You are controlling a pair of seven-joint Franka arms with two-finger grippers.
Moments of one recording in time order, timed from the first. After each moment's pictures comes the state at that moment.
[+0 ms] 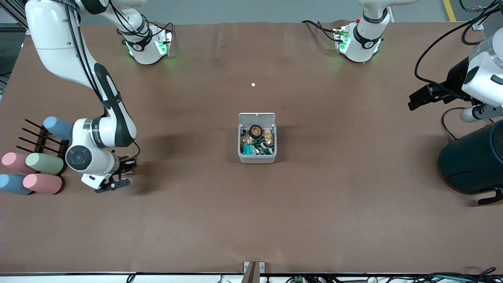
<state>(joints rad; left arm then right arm) 0.07 0.08 -0.23 -1.43 -0.02 1.45 -0.35 0.15 0.60 -0.10 -1.75 0.03 2.17 -0.19</state>
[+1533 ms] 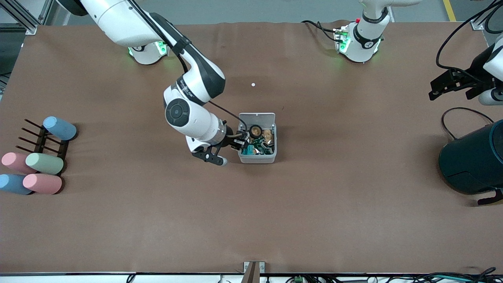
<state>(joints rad) -0.05 -0.01 -0.02 -1.51 0.00 1.49 -0.07 0.38 0.59 0.32 -1.59 0.23 2.31 0.85</state>
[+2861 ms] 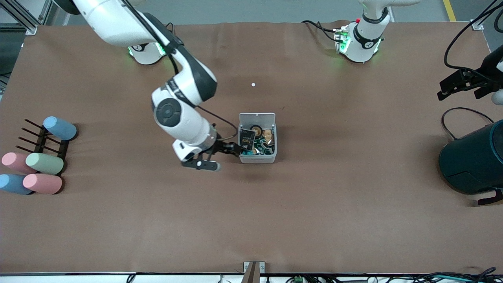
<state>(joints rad) -0.02 -0.01 -0.01 -1.52 0.00 1.49 -0.06 0.29 0.53 0.27 -1.55 0.09 2.16 0.60</state>
